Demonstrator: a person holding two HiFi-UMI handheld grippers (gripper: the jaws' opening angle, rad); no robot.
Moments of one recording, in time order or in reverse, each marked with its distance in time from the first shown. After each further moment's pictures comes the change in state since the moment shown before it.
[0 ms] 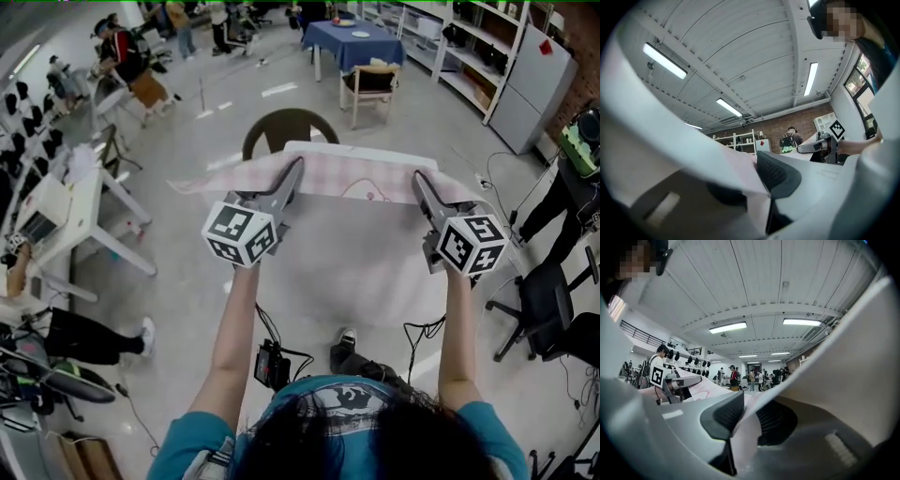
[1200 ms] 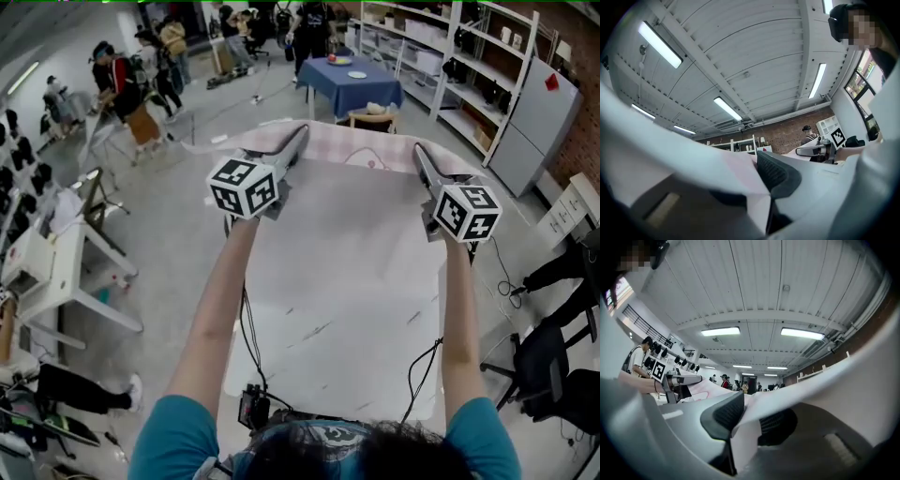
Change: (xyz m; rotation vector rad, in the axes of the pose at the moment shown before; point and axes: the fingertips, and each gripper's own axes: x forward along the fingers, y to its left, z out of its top) left arm 0.306 0.196 0.035 0.014 -0.085 -0.072; right arm 0.256 -0.215 0.121 -0.125 -0.161 -0.046
